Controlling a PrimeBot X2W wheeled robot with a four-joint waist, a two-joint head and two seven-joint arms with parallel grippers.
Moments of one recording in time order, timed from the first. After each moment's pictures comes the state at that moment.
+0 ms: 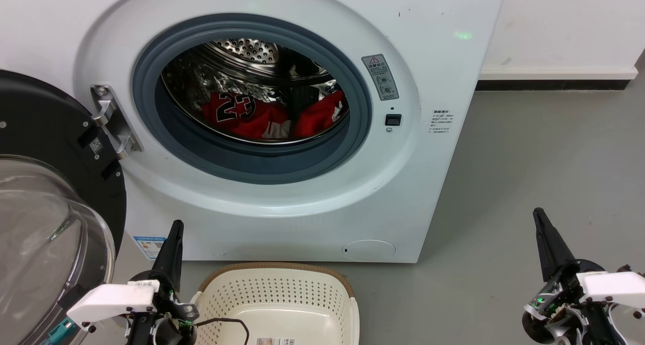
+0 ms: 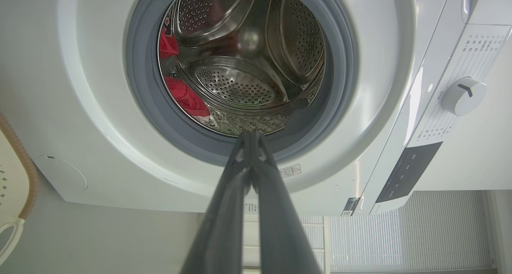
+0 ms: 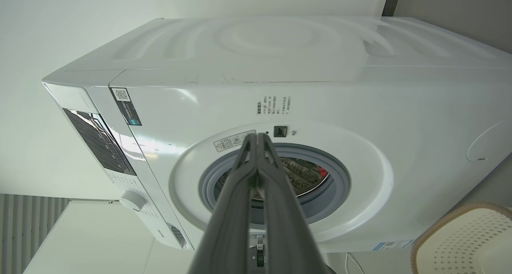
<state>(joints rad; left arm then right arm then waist) -0.11 0.05 0.11 0.25 -1.61 -0.13 0.11 -0.10 -0.05 -0.11 0.24 1.62 0.13 0.11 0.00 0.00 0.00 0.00</state>
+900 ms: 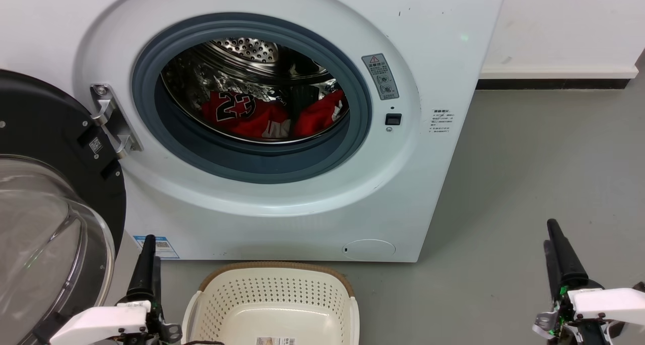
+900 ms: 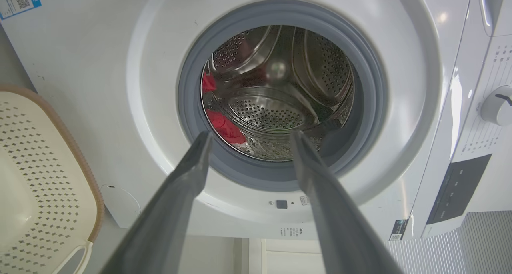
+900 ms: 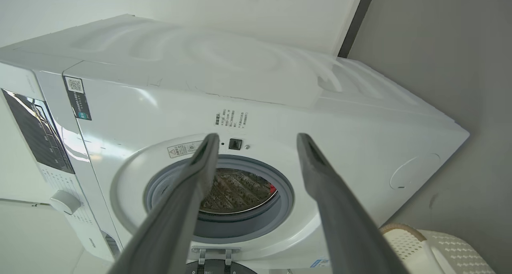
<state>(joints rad) -0.05 0.05 0.17 0.25 -1.46 -0.13 0.03 -0.06 -0.05 -0.13 0.26 1.38 0.13 0.03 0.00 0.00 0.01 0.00</state>
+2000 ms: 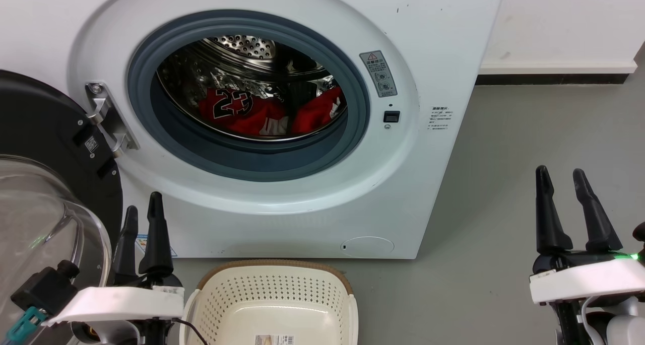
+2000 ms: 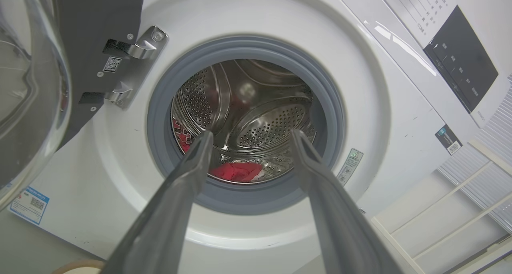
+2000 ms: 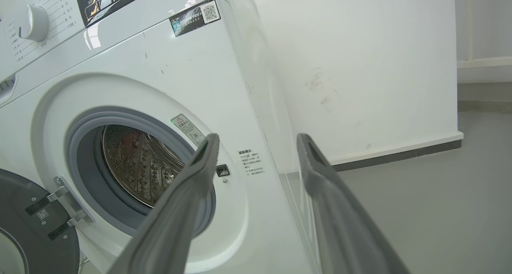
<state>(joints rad) -0.01 0.05 0.10 -0.07 -0.76 -0.11 -0.10 -0.05 -0.05 -0.07 -0.08 0.39 0.13 -0.10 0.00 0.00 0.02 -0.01</state>
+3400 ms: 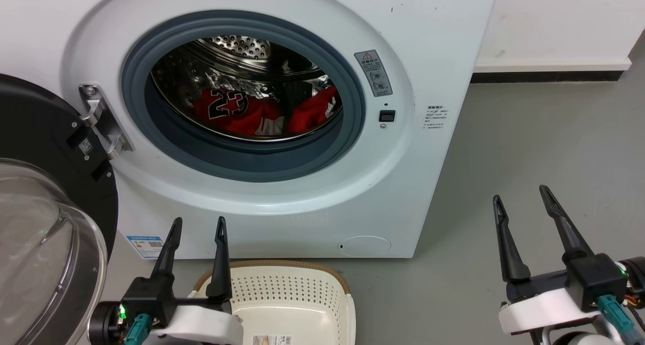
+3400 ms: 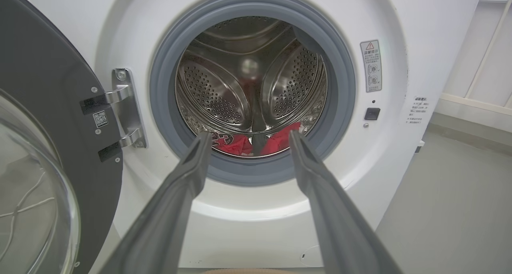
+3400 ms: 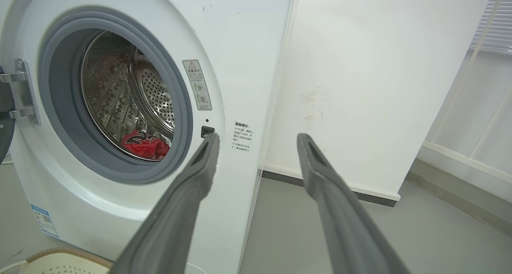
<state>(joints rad) 0.03 0.16 -0.19 -0.05 -0.22 0.14 -0.21 0.01 -0.05 0.01 -0.08 -0.11 0.13 -0.21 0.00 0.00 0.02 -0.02</state>
